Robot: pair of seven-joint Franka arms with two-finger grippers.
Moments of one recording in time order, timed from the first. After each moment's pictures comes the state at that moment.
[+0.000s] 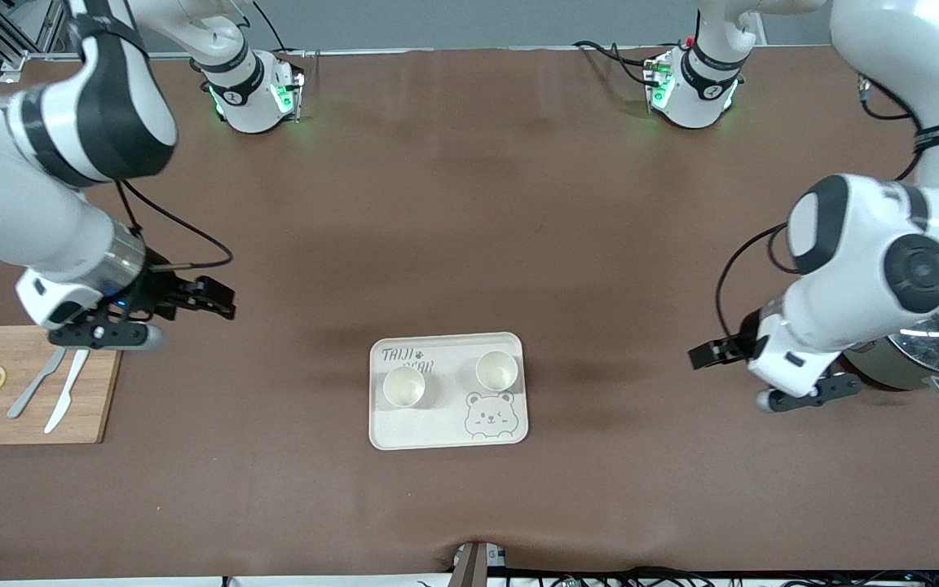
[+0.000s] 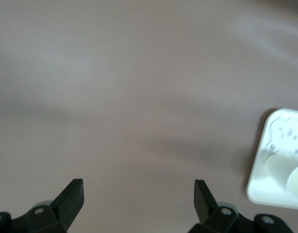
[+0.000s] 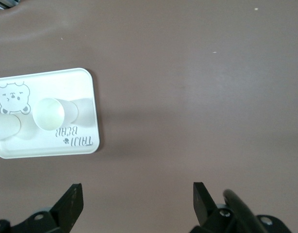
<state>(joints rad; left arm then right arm) -0.17 0.50 -0.07 -1.44 -0.05 1.99 -0.46 0.21 0.27 -0.01 -1.58 0.12 1.92 0.21</state>
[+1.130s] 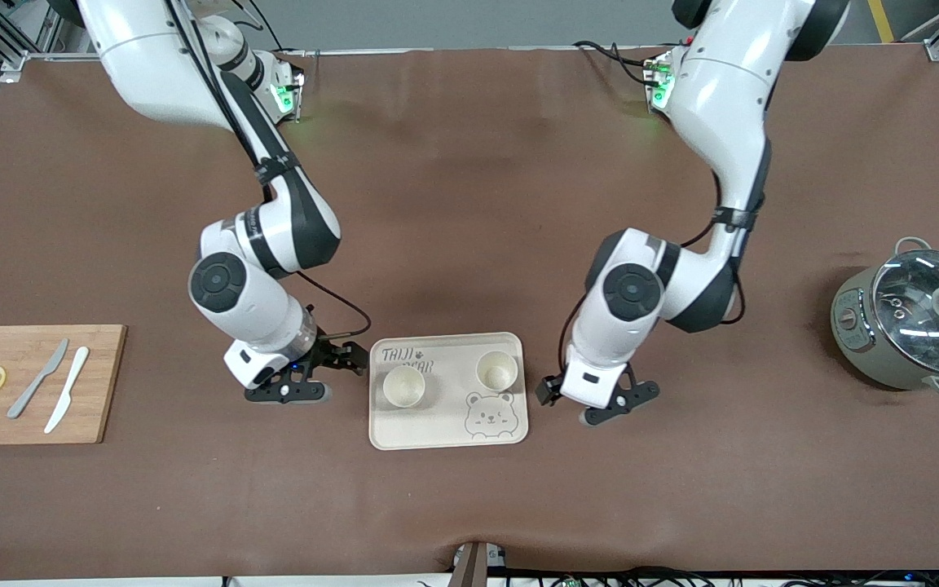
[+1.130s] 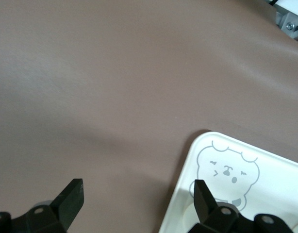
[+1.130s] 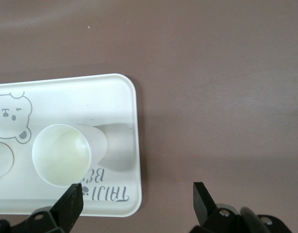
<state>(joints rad) -0.56 0.80 0.08 -1.30 -0.01 2.30 -0.92 0.40 0.61 -0.01 -1.54 0.12 2.31 0.33</state>
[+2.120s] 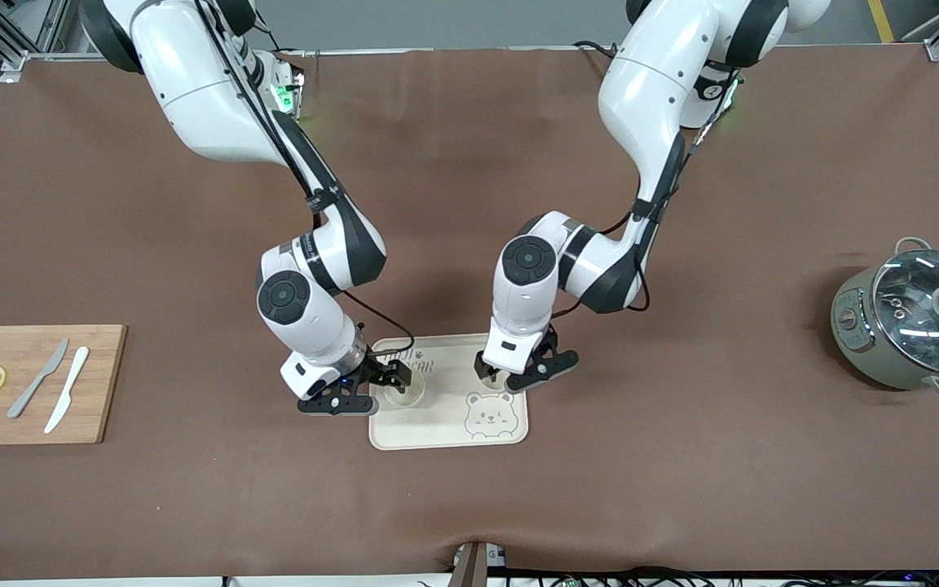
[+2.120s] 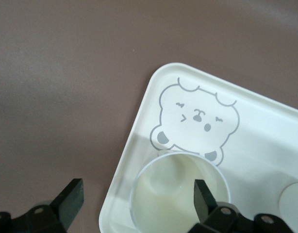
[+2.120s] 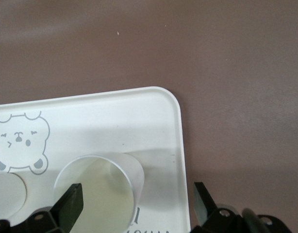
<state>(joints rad) -0.75 0.89 0.16 -1.27 -0.01 2.33 -1.07 0.46 0.79 -0.01 -1.43 0.12 2.46 0.41</state>
